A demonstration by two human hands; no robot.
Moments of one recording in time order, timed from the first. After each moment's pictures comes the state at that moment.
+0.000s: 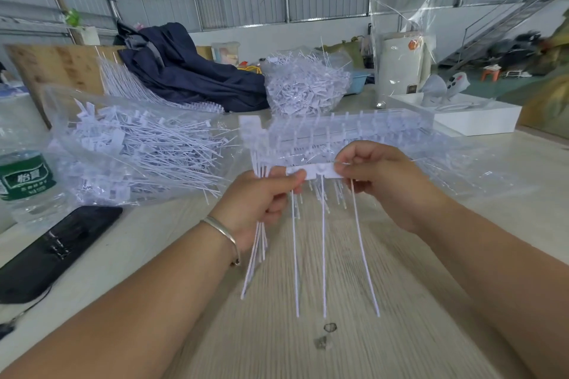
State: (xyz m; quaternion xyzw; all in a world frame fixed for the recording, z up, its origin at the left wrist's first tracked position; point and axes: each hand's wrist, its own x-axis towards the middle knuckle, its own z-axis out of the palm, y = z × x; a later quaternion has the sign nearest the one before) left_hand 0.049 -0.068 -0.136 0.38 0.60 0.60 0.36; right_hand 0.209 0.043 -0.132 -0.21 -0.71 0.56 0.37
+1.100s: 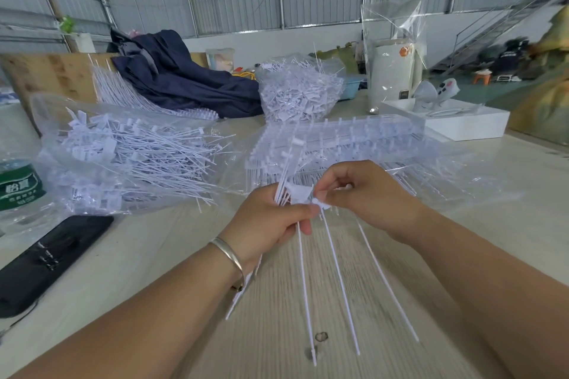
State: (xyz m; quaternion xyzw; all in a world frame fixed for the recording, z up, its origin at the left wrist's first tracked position) left_hand 0.066 -0.070 -0.146 0.49 0.62 0.53 0.30; right_hand 0.207 0.037 -0.135 -0.25 -0.83 0.39 0.32
